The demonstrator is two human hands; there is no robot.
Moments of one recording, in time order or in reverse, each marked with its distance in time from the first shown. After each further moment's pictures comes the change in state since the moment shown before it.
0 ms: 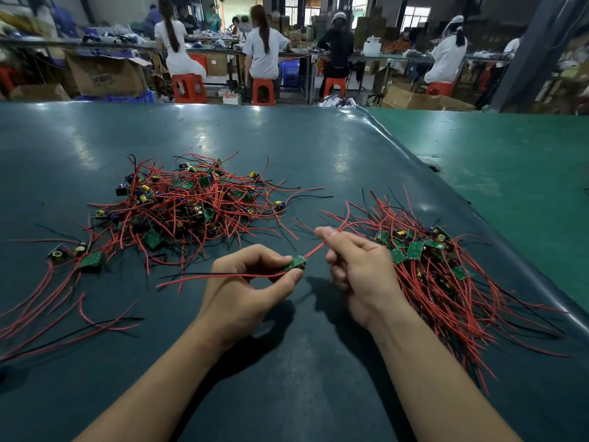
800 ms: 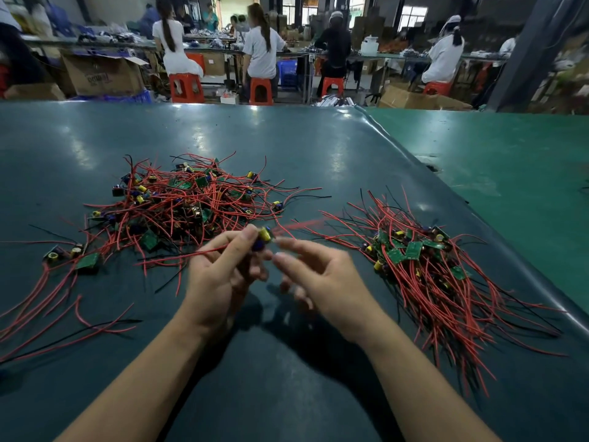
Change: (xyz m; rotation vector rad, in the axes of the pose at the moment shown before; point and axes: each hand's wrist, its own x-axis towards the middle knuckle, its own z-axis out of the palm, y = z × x) left_hand 0.012 0.011 -0.006 -0.642 0.142 -0.285; right_hand -0.020 0.010 0.014 -0.340 -0.399 -0.159
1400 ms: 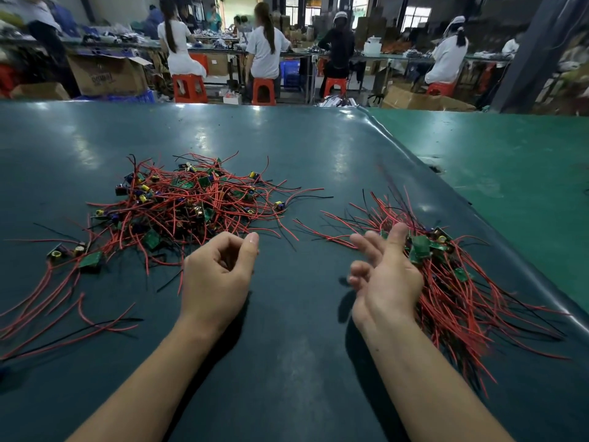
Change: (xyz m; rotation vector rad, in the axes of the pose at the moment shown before) left_hand 0.005 -0.008 -0.017 0.906 0.226 0.337; right_hand 0.006 -0.006 -0.021 0.575 0.896 0.088
